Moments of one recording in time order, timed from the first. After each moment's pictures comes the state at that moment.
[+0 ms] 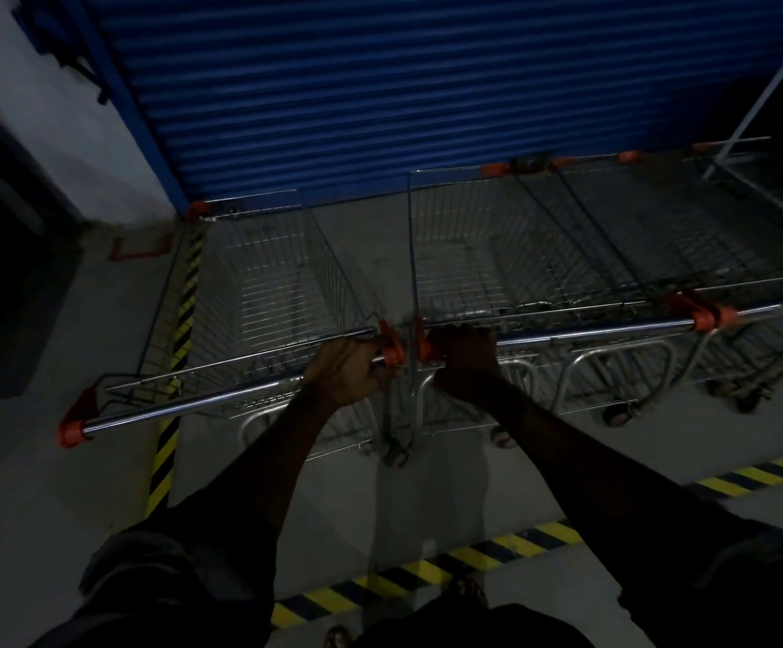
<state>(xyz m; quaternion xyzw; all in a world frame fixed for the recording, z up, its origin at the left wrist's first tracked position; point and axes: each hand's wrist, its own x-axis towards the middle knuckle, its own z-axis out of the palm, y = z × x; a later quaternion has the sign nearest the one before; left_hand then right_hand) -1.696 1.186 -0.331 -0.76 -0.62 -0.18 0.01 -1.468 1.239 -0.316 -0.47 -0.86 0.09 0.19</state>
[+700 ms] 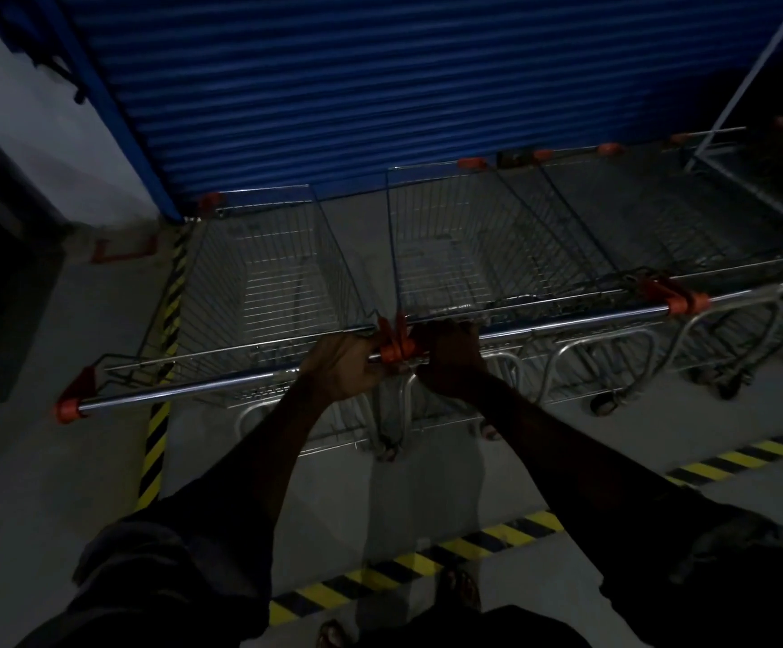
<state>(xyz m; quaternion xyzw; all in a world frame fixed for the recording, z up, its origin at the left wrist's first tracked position) -1.663 1.188 -0.320 -0.79 -0.58 -0.18 0.07 -1.454 1.241 -0.324 -0.45 -0.87 0.06 0.20</state>
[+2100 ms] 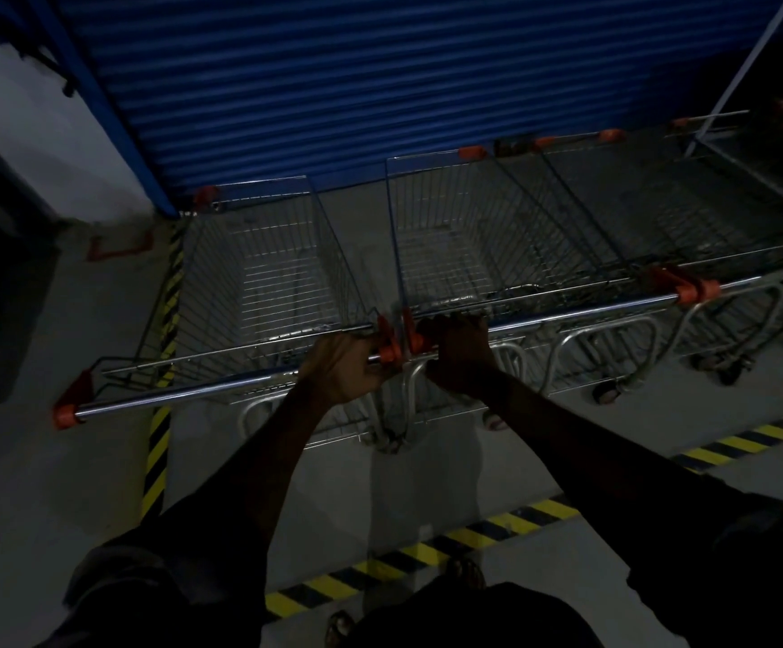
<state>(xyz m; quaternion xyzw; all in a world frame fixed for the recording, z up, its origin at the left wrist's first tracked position) -1.676 1.177 -0.327 -0.79 -0.58 -0.20 0.07 -1.455 1.235 -0.322 -0.44 -0.87 0.05 0.24</state>
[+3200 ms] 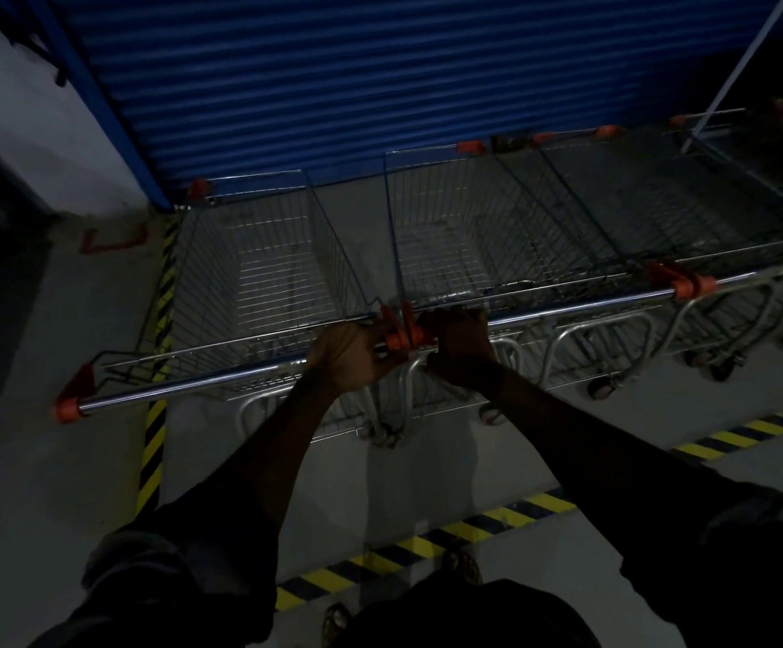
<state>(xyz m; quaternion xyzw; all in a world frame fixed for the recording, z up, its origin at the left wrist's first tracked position) -1.670 1.183 -0.327 -0.80 -0.56 -0.22 0.08 -1.454 1.233 -0.317 -0.40 -0.88 0.02 0.26</state>
